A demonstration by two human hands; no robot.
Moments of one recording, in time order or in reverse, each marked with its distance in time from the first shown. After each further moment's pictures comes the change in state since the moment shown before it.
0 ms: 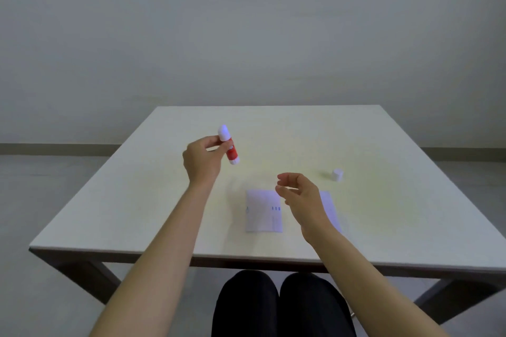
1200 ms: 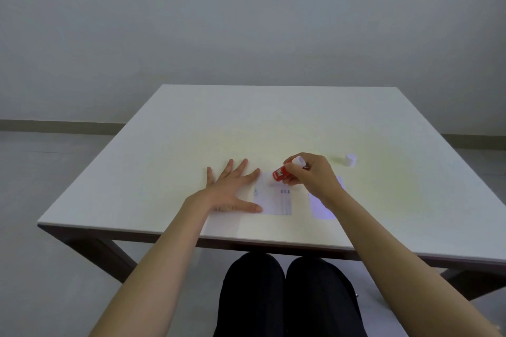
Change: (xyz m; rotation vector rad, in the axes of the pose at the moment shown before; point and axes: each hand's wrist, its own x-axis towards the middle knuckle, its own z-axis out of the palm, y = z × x) left_hand -0.028 -0.076 -0.001 0.883 -1.036 0.221; right_hand 0.046 0.015 -0.013 -0.214 -0.177 -0.100
